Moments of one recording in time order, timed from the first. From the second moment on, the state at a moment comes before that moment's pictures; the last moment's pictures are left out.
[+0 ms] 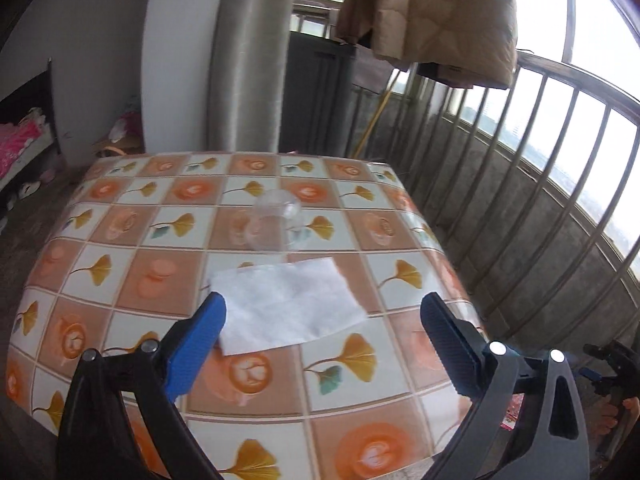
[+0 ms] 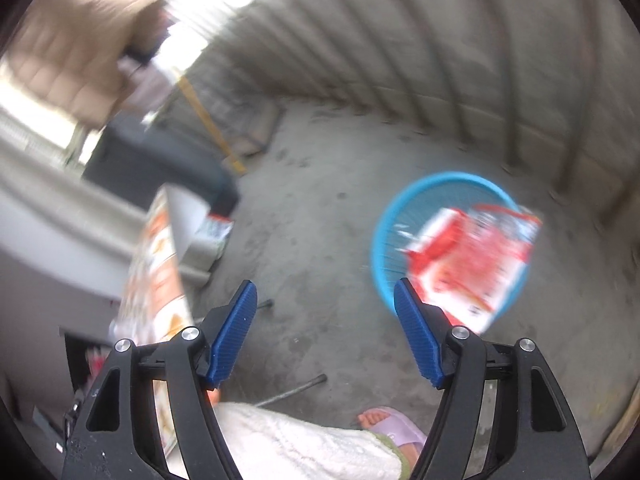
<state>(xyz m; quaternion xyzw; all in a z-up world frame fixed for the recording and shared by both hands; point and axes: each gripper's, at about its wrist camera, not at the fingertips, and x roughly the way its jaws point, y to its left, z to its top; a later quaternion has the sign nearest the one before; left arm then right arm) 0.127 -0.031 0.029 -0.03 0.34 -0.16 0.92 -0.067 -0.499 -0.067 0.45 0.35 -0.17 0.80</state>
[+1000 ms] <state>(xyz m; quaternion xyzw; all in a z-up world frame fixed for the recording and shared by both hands) 0.188 0.050 -0.046 -0.08 0.44 -0.13 0.88 0.178 -0.197 -0.020 0.21 0.48 0.13 0.84</state>
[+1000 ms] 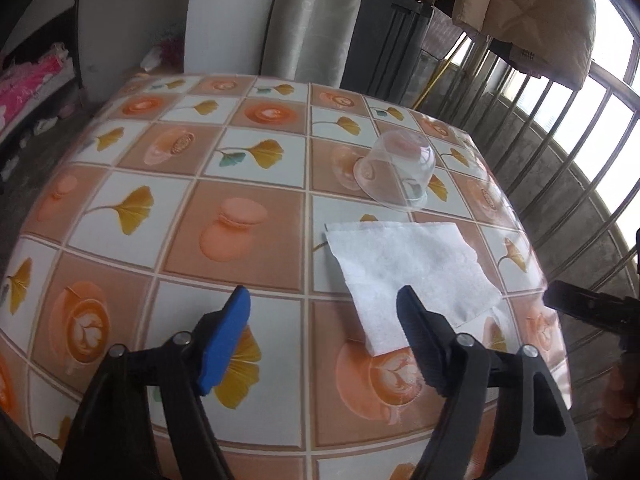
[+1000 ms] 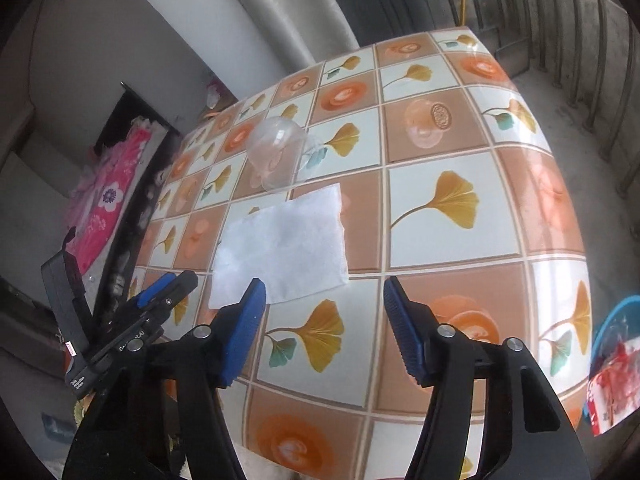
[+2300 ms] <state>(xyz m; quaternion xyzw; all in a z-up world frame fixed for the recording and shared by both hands) 0.193 0.022 -0.057 -0.02 0.42 -0.13 0.90 0.236 -0.182 0.011 0.16 0.42 0.17 0.88</state>
